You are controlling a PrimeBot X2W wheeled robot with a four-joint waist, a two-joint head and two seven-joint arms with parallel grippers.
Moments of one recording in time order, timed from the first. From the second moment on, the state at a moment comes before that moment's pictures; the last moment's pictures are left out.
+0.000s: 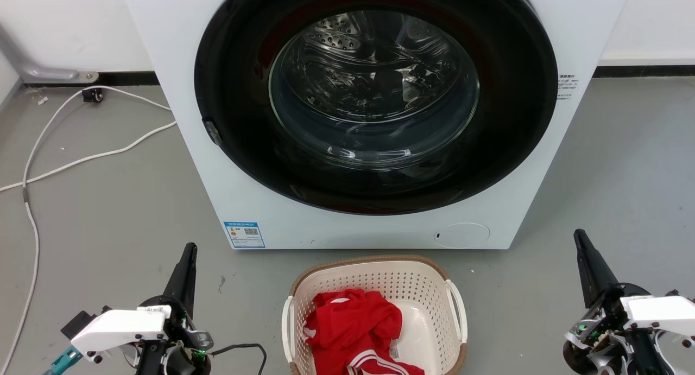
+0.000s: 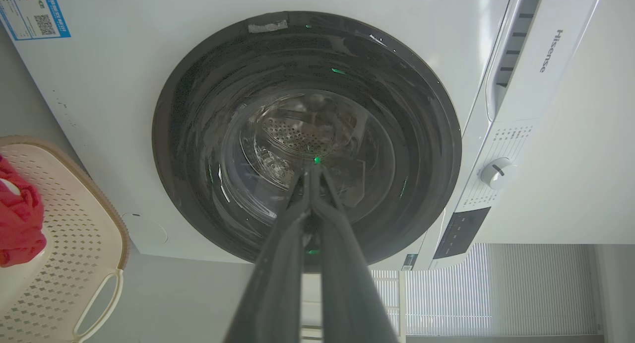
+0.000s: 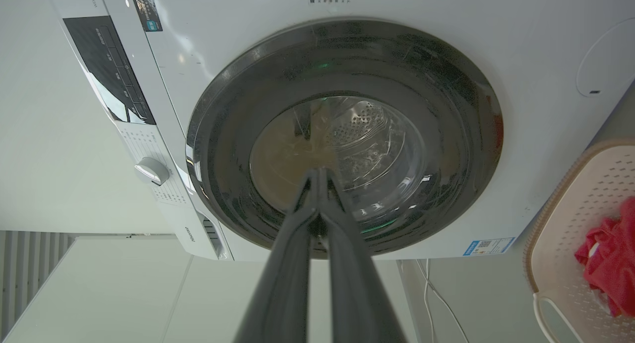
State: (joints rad) left arm -0.10 0.06 0.10 0.24 -1.62 -0.13 0.10; right arm -0.10 -0.06 -0.11 0.25 1.62 0.13 0.11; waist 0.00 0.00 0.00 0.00
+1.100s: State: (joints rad) left arm -0.07 0.05 0.07 0.27 -1.61 -0.13 0.07; right arm -0.07 -0.05 -0.09 0.25 1.60 0.13 0.07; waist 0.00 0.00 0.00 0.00
